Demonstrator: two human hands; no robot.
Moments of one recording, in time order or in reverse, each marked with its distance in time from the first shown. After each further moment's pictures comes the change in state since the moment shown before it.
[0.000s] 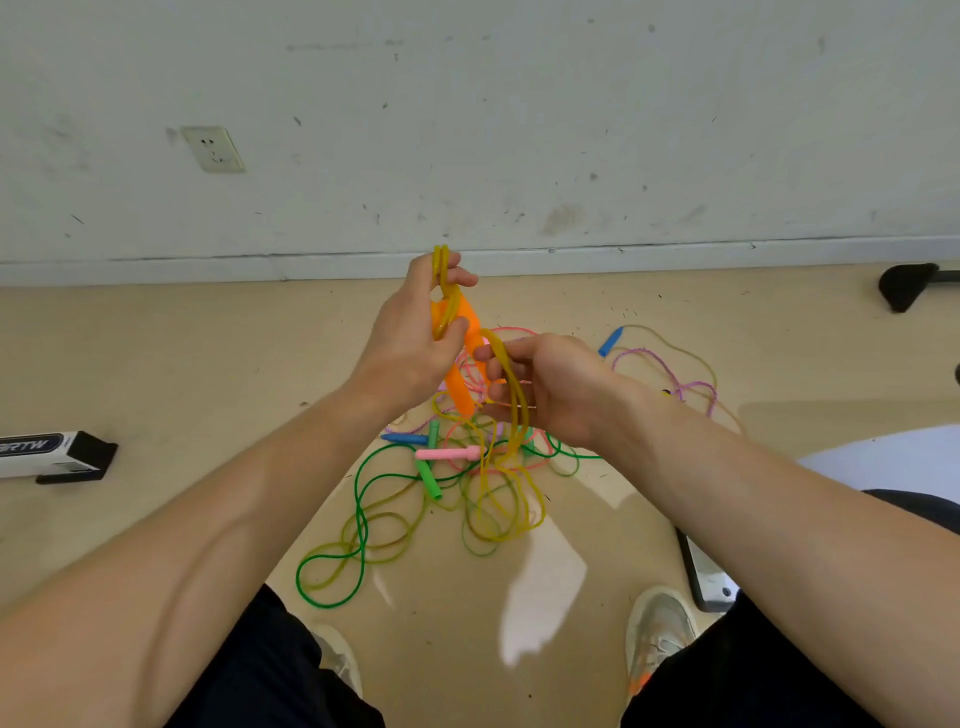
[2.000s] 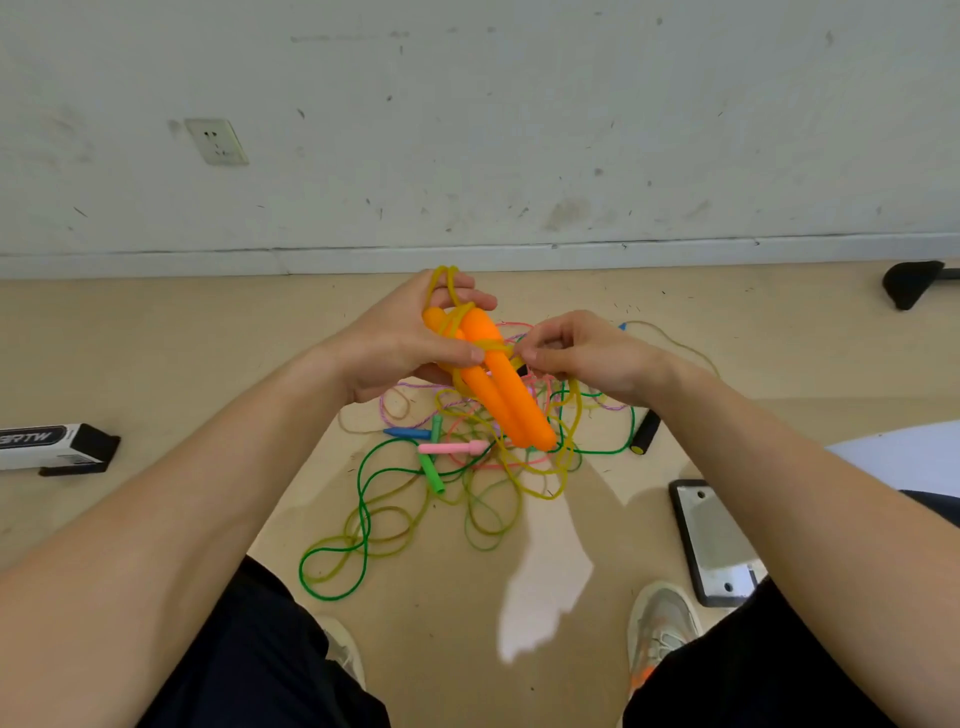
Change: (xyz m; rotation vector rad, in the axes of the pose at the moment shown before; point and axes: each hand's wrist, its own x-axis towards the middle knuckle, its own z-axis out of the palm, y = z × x) left_hand 0.001 0.013 -0.030 -0.529 -0.427 -0.446; right_hand 0.020 -0.009 -0.053 -0.706 -0.158 -0.409
